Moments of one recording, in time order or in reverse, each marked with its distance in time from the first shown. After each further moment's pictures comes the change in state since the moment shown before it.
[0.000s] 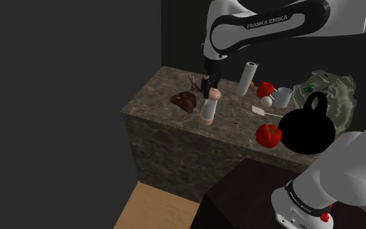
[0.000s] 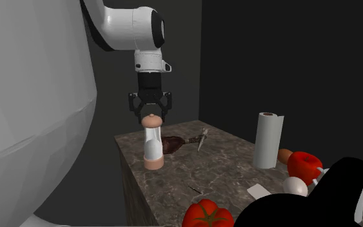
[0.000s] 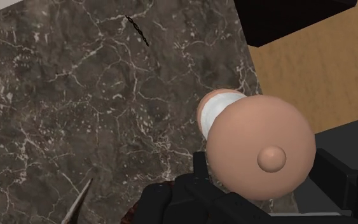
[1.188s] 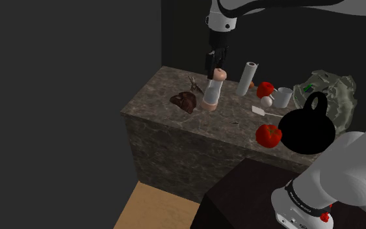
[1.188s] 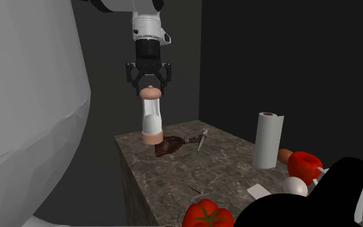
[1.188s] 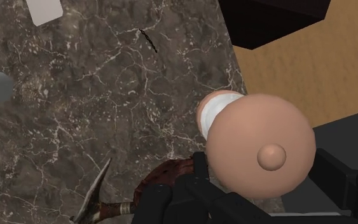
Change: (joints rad) arm 0.000 -0.029 -0.001 0.211 0.002 -0.239 -0.004
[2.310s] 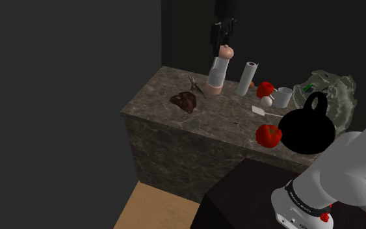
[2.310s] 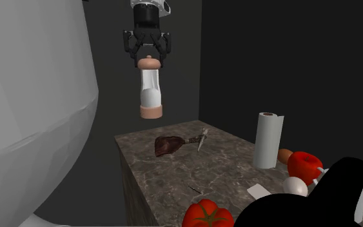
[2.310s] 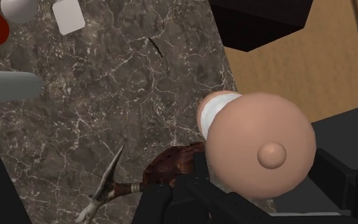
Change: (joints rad) arm 0.000 0.038 0.000 0.274 -0.002 -0.237 -0.002
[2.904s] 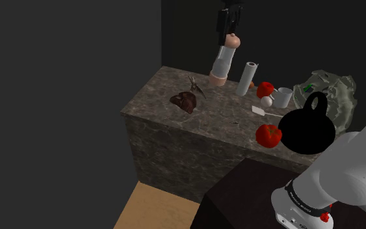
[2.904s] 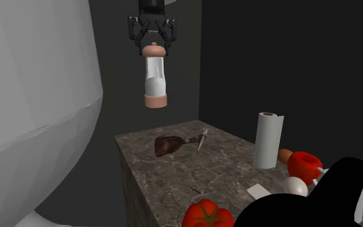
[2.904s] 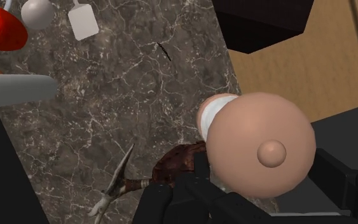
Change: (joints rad) arm -0.015 0.026 -0.017 0.126 -0.006 -0.099 -0.032
